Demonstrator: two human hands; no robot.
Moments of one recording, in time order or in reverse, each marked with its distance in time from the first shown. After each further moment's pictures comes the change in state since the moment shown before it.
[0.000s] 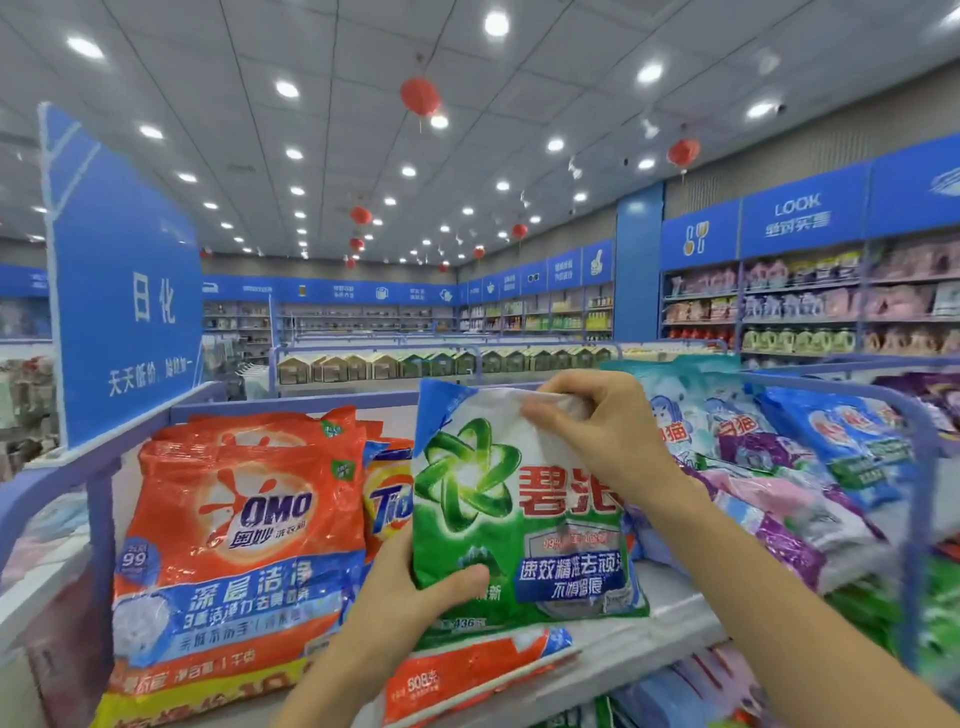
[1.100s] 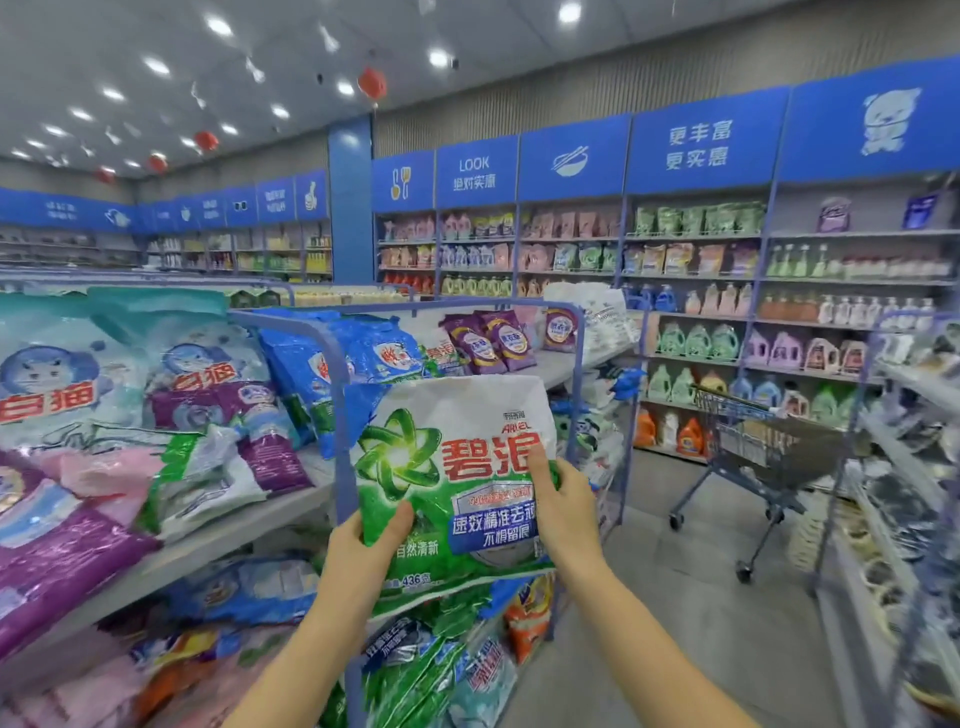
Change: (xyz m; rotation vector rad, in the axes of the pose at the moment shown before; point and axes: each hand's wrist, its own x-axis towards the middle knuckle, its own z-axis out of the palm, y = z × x) left_hand 0.100 -0.050 0.645 -0.310 -0.190 -0.218; right_hand -0.273 0.239 -0.541 -0.254 0.558 0.883
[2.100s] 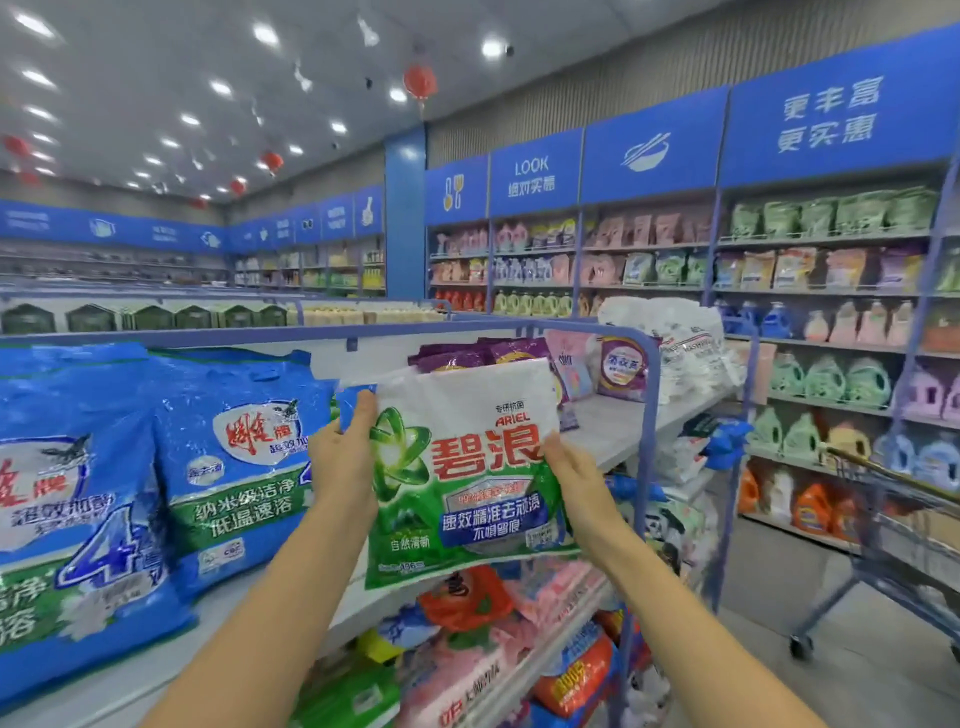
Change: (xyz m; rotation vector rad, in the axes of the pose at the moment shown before) left_hand 0.527 -0.073 0.214 -0.250 0.522 0.095; right_hand 0.530 0.191 0.029 0.299 -0.418 -0.072
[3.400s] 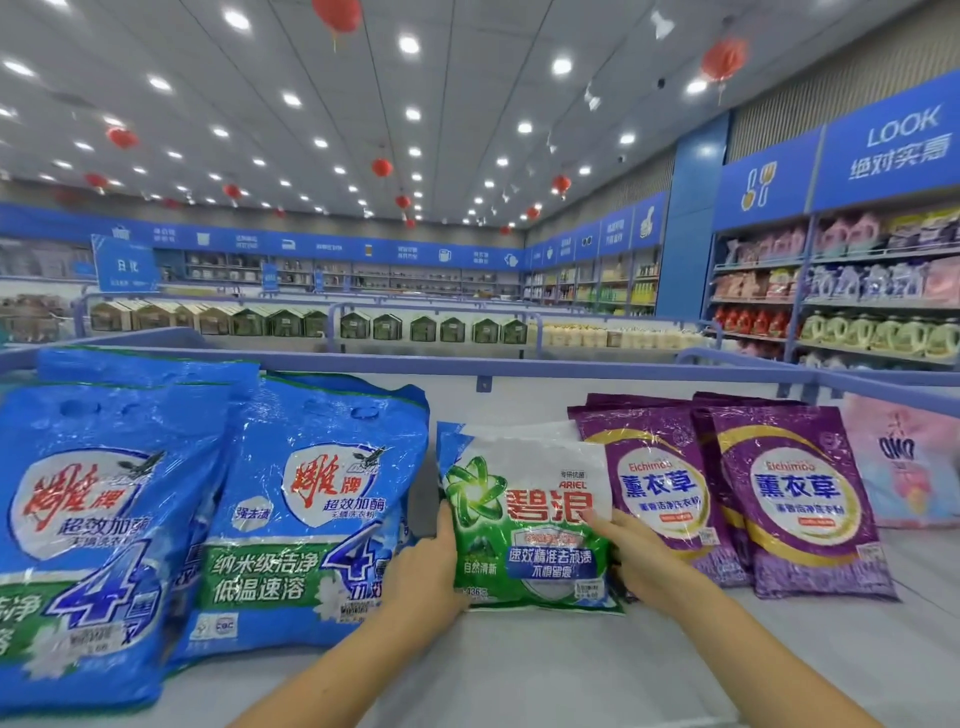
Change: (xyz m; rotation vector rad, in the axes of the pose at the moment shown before) left_hand 0.131 -0.122 0.013 1.786 0.094 0.147; right_hand 0.285 0.155 0.040 0.231 -0.633 0.504
